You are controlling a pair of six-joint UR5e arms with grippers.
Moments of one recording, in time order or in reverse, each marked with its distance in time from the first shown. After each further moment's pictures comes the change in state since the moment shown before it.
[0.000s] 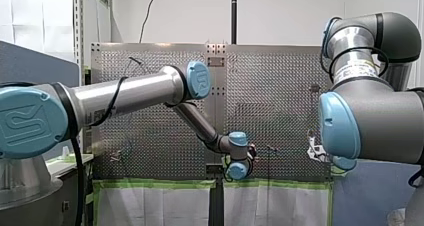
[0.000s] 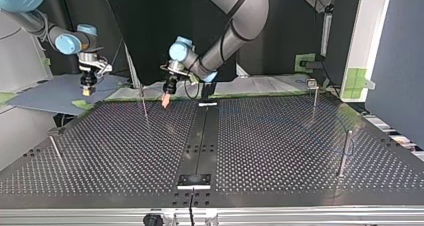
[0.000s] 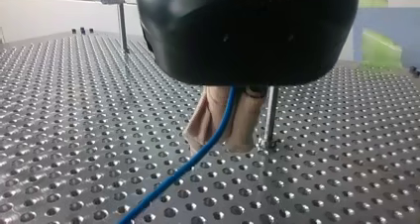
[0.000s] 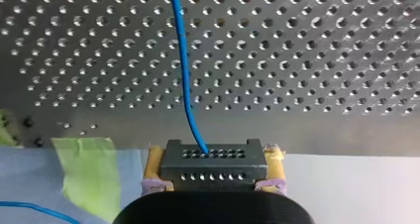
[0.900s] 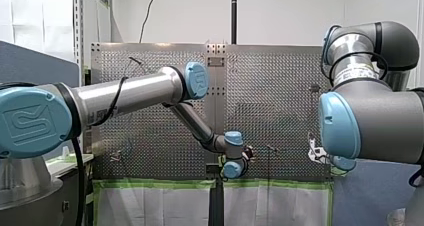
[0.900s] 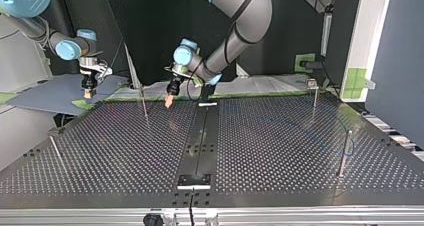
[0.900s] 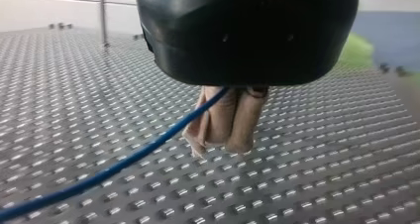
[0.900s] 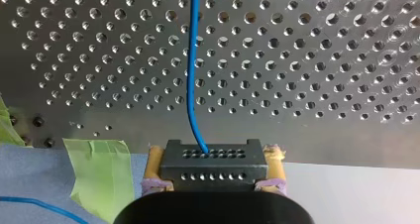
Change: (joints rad) left arm 0.031 0.001 -0.014 -0.049 0.064 0.040; right arm -0.003 0.058 -0.097 0.076 -0.005 -0.026
